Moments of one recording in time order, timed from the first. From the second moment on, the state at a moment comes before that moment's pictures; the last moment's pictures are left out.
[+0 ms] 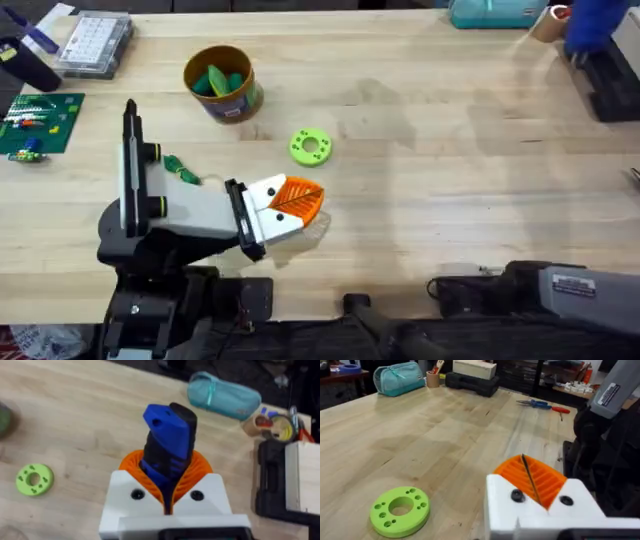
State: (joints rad) left arm -0.04 0.00 0.01 -0.12 1.16 -0.04; right arm -0.10 1.41 1.91 -1.18 -0.19 -0.27
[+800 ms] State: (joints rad) left arm -0.04 0.00 0.01 -0.12 1.16 -0.04; right arm 0.40 1.41 2.06 -0.77 -0.40 -0.10
